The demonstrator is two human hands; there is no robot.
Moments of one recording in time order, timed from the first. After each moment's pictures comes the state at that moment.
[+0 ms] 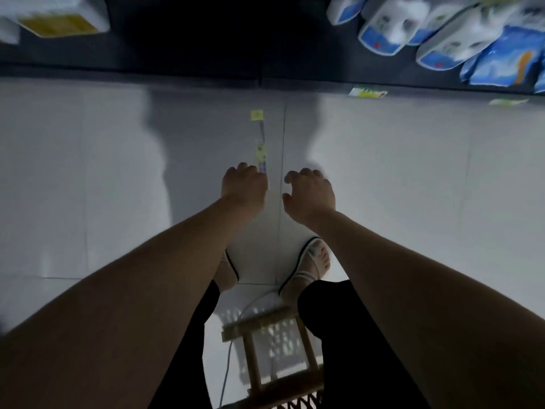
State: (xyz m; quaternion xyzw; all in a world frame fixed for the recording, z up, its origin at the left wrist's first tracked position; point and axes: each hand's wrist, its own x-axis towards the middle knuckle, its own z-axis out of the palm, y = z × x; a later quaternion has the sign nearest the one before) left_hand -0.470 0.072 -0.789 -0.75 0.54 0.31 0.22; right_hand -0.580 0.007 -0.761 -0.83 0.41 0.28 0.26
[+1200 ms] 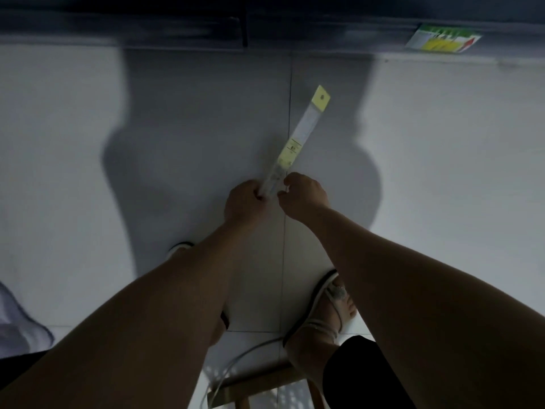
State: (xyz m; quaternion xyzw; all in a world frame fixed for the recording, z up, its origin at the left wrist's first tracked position) left_hand -0.486 0.082 -1.050 -0.86 0.21 0.45 -0.08; right_hand -0.566 -0.017 -0.989 -0.69 0.51 0.30 0.41
